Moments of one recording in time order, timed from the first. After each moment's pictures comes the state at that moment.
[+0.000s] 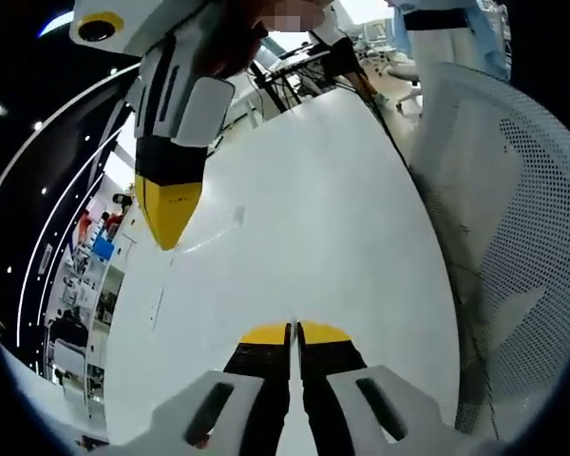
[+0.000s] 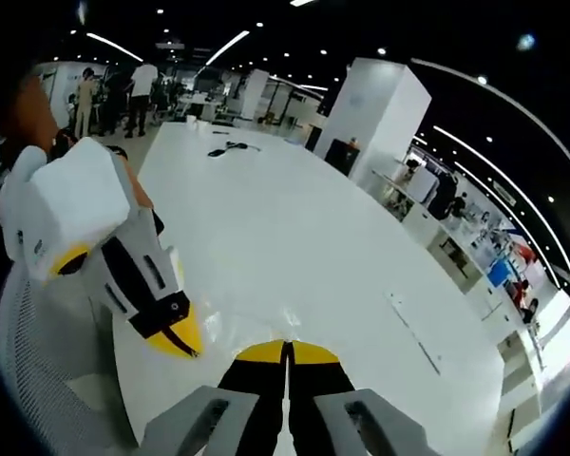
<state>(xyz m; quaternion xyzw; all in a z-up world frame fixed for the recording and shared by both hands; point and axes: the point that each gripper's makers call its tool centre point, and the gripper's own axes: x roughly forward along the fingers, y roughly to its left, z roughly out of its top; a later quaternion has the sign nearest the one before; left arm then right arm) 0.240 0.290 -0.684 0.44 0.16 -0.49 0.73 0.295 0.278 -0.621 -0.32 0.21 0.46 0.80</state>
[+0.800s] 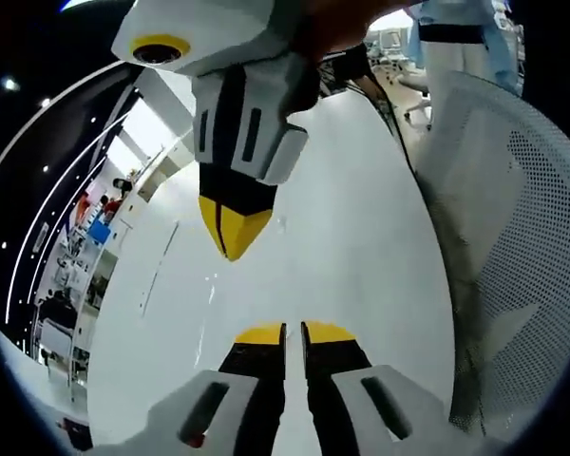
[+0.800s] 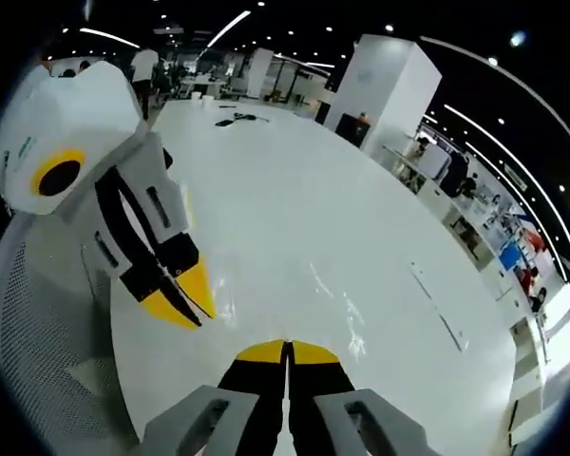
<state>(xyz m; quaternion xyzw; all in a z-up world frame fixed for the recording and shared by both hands) 0.243 0.295 -0.691 0.41 0.18 -0.49 0.75 0.289 0.270 -0.677 -0.34 0.26 0.45 0.78</state>
